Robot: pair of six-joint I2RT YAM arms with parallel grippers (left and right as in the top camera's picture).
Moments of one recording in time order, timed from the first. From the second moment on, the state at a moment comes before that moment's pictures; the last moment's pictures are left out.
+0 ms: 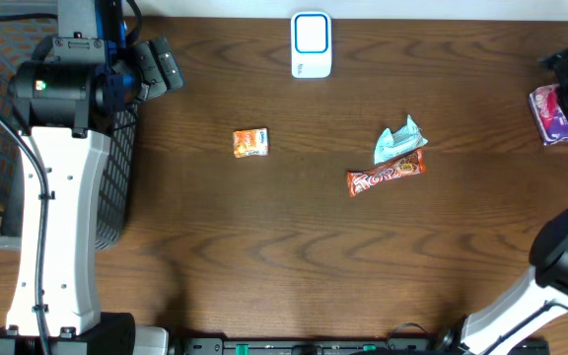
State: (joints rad) left arm -0.06 1.59 1.90 -1.21 -0.11 -0.39; right arm -0.46 1.98 1.85 -0.82 -0.35 0.57
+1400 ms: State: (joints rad) left arm -0.06 1.59 1.90 -1.21 -0.11 -0.39; right arm 0.22 2.02 1.48 -0.82 0.22 1.17
